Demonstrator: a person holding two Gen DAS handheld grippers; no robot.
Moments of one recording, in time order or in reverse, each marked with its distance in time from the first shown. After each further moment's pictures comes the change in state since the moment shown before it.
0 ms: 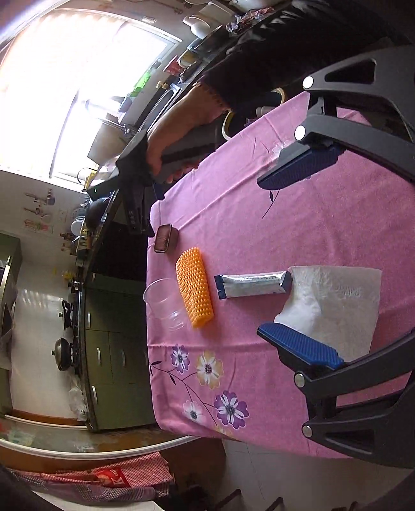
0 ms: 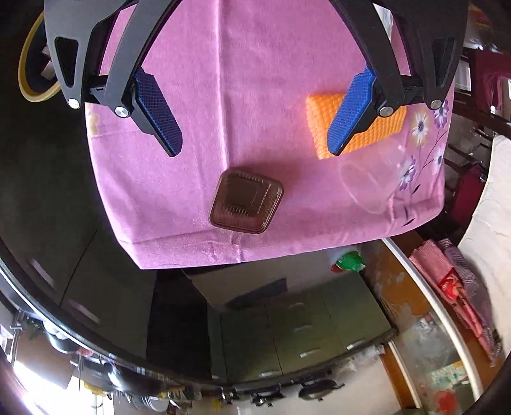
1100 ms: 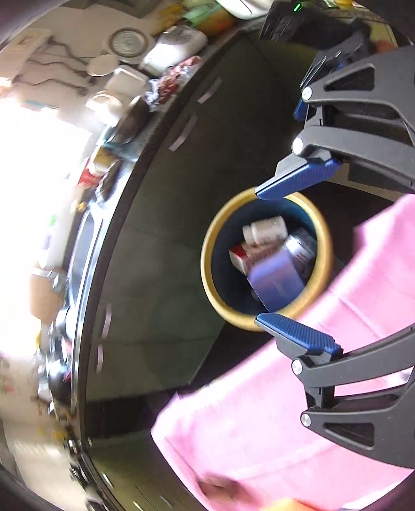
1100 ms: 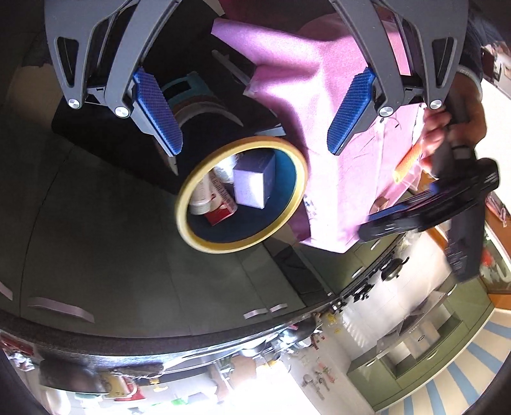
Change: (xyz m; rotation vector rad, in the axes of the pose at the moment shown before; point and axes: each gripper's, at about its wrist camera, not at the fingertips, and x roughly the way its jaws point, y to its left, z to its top) left arm 0.161 -0.312 0.034 0.366 0.219 -0.408; right arm -0.234 -0.307 -0.388 0.487 -0.390 0.020
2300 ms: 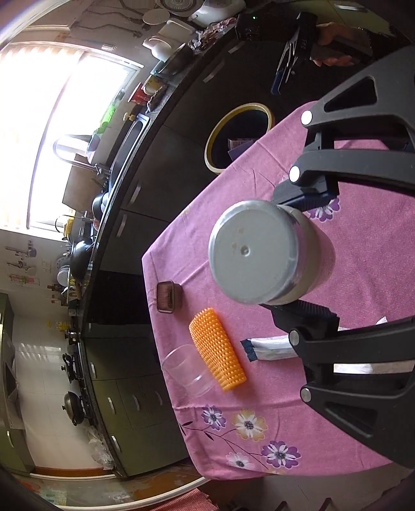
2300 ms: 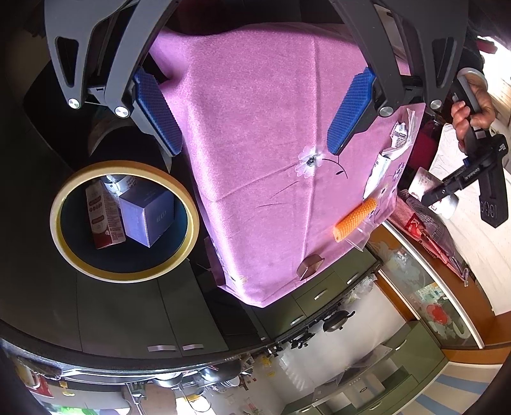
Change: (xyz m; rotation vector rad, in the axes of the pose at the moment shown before) left arm -0.189 0.153 -0.101 -0.182 -0.135 0.293; right arm 0.054 0.113 -0.032 -0.186 0.156 0.191
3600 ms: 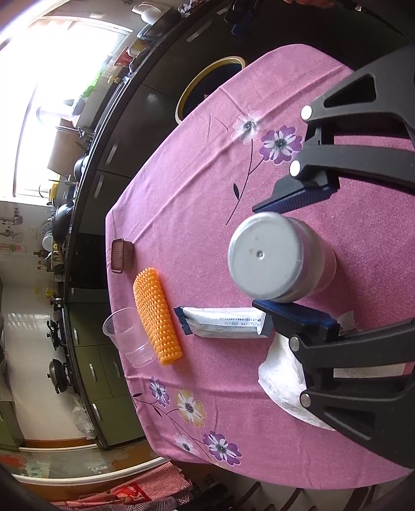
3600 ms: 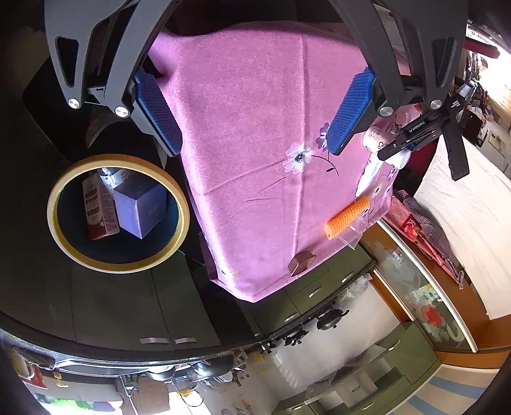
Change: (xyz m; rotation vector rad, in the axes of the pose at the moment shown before) left arm 0.045 0.025 -0.082 -0.060 0.036 0.173; right arm -0.006 0.018 0.003 -0.025 -0.018 0.008
